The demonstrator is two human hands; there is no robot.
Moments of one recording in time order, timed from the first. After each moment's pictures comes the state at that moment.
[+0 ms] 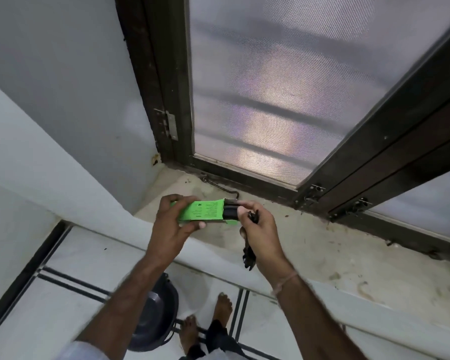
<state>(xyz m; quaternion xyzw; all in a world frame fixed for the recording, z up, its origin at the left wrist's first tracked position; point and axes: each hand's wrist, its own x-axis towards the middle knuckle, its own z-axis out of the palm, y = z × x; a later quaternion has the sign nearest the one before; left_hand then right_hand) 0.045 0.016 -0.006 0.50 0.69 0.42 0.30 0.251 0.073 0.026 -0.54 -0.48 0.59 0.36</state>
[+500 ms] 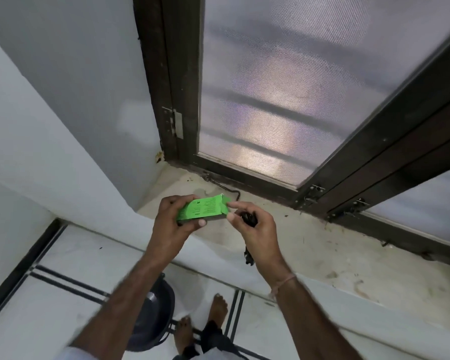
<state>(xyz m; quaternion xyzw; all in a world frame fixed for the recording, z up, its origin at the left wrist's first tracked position) 0.049 0.005 0.005 0.47 0.68 0.46 0.32 0.247 0.059 0.037 -0.49 -0.56 0.55 0.38</state>
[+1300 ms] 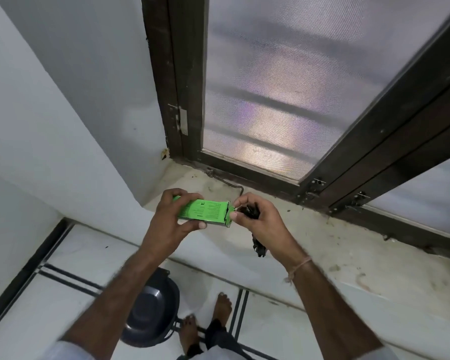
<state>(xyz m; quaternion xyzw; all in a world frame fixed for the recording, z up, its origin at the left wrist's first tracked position) 0.031 -0.011 0.015 0.55 0.67 0.40 0.30 0.259 0.072 0.049 -0.44 -0.63 0.58 0.27</state>
